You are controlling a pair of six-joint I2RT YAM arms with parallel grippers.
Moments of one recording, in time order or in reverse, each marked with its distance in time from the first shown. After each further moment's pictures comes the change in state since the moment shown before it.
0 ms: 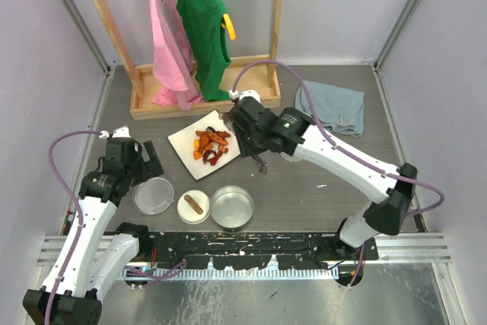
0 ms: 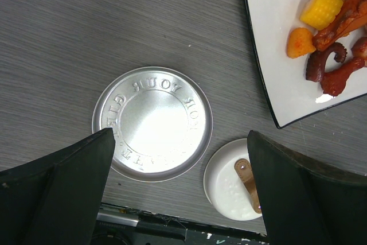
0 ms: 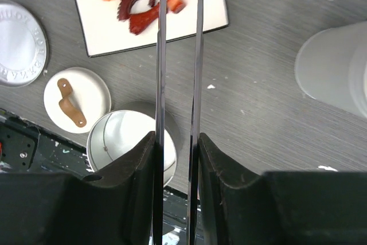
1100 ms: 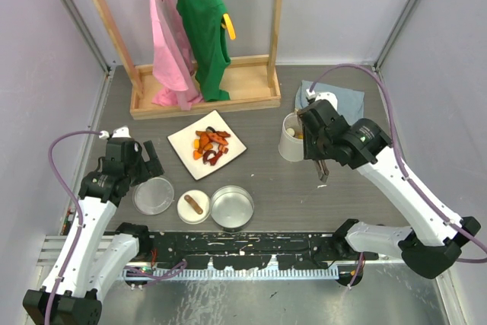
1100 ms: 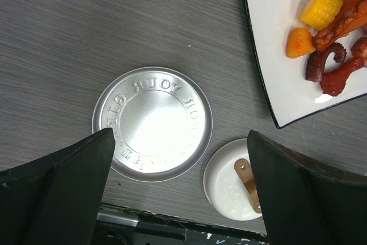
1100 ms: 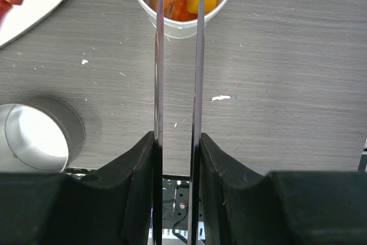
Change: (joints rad) left arm 0.000 -0.002 0.000 0.000 0.000 0.000; right arm -0.263 -0.426 -0.194 -0.259 0.142 -0.006
